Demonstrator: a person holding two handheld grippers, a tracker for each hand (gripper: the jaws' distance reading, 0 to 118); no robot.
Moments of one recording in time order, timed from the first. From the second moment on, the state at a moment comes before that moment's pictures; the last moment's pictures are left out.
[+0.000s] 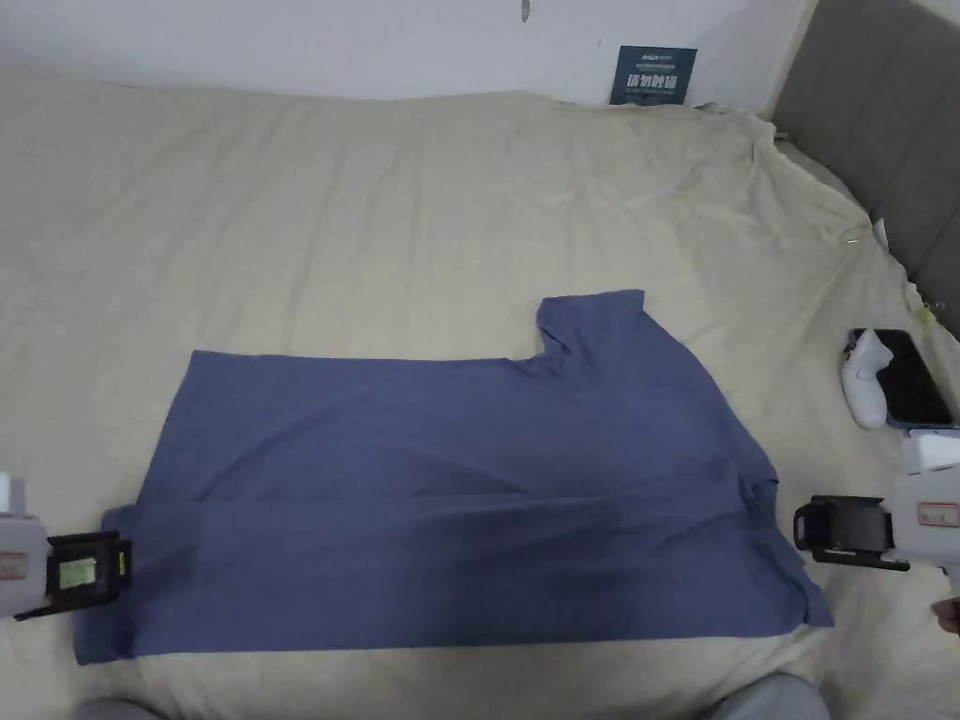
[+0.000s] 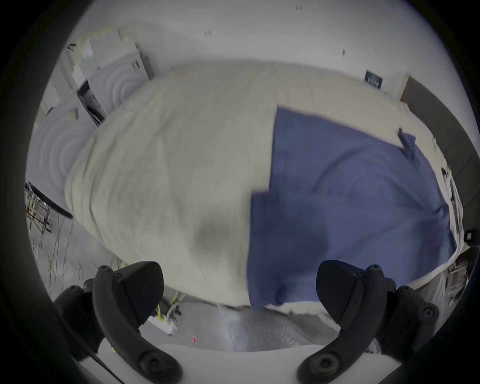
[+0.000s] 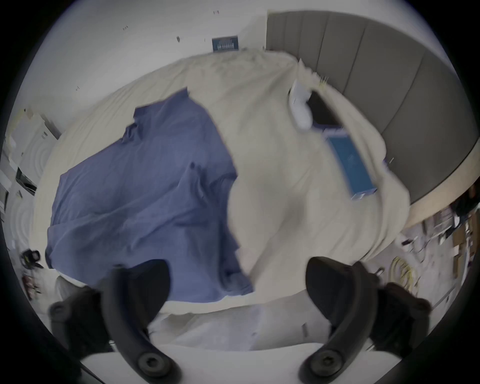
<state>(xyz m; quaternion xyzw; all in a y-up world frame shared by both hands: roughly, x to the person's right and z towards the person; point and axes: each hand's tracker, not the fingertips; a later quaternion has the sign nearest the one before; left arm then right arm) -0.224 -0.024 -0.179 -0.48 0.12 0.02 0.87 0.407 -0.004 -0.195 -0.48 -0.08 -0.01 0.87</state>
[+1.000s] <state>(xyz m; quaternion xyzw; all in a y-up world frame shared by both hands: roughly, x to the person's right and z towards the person) -0.104 0.069 -0.160 -0.07 0.06 -0.01 1.00 0.290 0.091 -0.148 -0.05 -0.05 -0.02 1.00</state>
